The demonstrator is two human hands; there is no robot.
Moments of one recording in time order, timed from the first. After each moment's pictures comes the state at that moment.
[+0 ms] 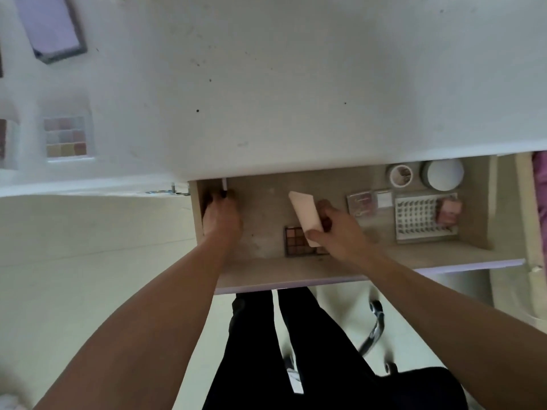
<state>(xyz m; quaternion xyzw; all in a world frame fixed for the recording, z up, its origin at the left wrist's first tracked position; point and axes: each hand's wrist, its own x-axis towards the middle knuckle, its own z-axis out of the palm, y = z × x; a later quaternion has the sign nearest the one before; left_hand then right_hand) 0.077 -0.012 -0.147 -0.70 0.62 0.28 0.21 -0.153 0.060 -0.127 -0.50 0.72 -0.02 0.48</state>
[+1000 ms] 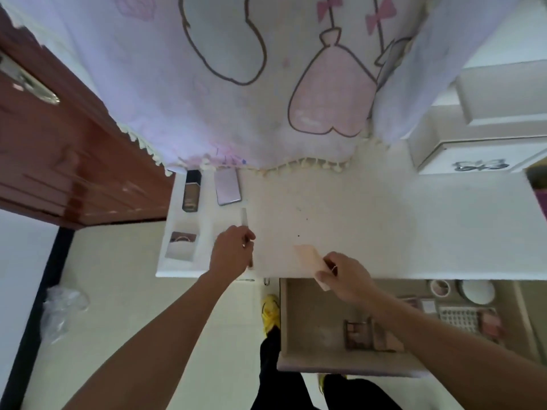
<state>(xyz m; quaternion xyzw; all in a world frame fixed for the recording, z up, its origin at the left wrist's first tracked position) 0.206 -0.116 0.063 -0.71 0.65 0.26 -0.09 -0.046 -0.055 0.033 -0.61 0.67 -0.03 0.42</state>
